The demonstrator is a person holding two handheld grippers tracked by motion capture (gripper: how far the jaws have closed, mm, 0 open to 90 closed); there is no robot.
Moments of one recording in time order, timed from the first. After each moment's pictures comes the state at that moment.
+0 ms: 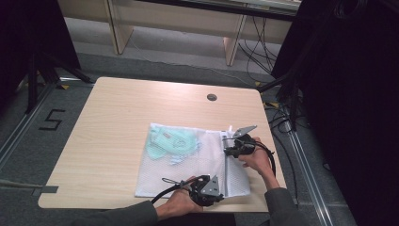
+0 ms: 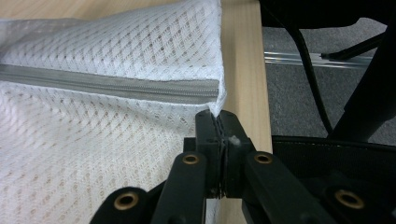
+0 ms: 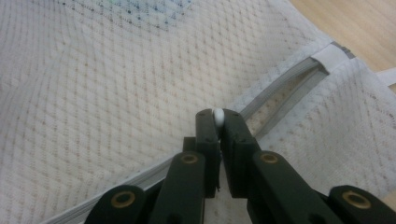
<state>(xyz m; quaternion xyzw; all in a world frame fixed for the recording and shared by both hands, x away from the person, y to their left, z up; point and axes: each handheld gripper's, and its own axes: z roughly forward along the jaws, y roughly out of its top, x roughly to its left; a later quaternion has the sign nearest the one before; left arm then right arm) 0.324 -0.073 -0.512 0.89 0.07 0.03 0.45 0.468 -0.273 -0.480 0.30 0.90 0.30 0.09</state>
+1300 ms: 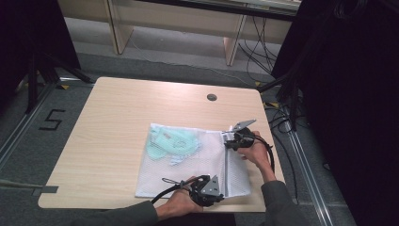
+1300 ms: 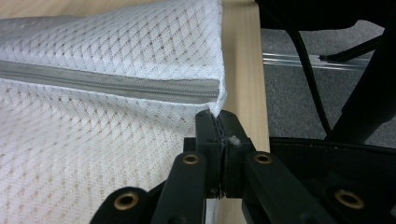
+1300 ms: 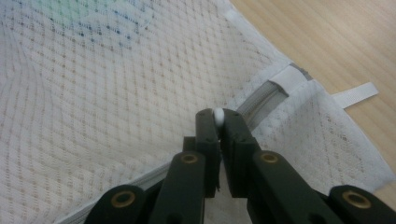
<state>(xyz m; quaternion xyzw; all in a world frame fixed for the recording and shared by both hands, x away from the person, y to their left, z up) 0.324 -0.073 -0.512 0.89 0.08 0.03 0.45 0.492 -0.273 -0.478 0.32 0.90 0.29 0.10</state>
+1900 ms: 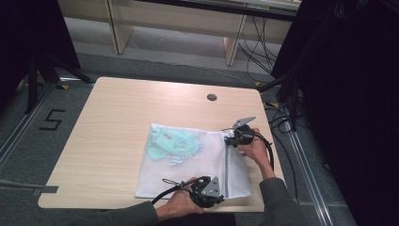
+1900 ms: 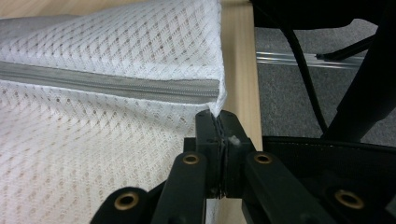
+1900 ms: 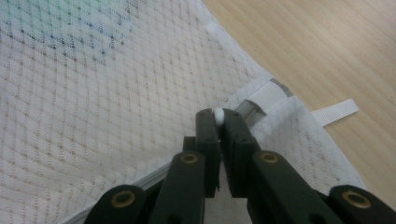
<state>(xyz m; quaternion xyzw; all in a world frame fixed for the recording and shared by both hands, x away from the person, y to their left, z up) 0.321 -0.074 -0.512 0.89 0.07 0.03 0.45 0.504 -0.273 -0.479 0.32 0.90 0.29 0.12</state>
